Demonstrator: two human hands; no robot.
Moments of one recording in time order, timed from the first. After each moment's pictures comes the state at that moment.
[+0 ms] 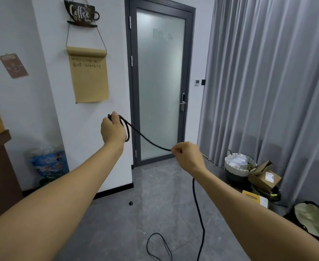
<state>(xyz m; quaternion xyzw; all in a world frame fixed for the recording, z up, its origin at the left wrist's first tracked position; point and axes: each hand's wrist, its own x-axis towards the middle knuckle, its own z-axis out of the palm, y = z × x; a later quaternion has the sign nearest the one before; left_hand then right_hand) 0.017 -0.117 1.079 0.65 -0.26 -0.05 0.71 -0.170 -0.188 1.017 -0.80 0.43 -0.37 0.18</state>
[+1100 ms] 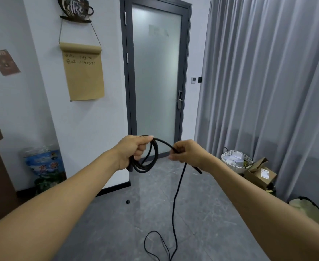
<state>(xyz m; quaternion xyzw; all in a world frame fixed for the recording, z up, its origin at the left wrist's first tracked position) -0.016 -0.101 1.057 0.56 -0.44 -0.44 0.54 -0.198 -0.193 1.038 -0.84 0.33 -0.24 0.37</state>
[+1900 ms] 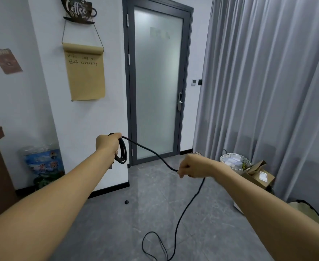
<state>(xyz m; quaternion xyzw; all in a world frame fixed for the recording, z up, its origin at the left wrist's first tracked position) 0.042 -0.113 1.040 0.67 -0.21 -0.25 0.66 -0.215 -0.191 1.027 -0.91 0.39 -0.01 0.16</state>
